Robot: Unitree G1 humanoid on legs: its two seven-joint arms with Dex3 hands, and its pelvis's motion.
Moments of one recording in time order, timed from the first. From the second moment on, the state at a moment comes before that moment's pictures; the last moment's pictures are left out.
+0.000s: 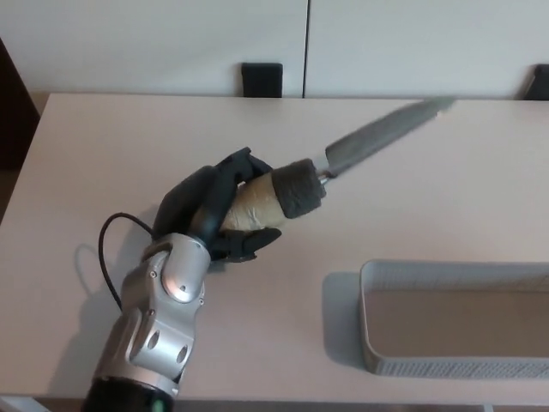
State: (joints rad) left_arm -0.33 -0.02 -0.07 0.30 0.67 0.18 -0.07; right_arm 0.63 -0.45 0.03 -0.05 -0.11 0.00 0.33
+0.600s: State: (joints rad) left_arm 0.00 0.07 -0.27 -0.16 0.58 0.12 -0.10; right_arm 0.63 -0.48 0.06 -0.06 -0.12 0.00 0.34
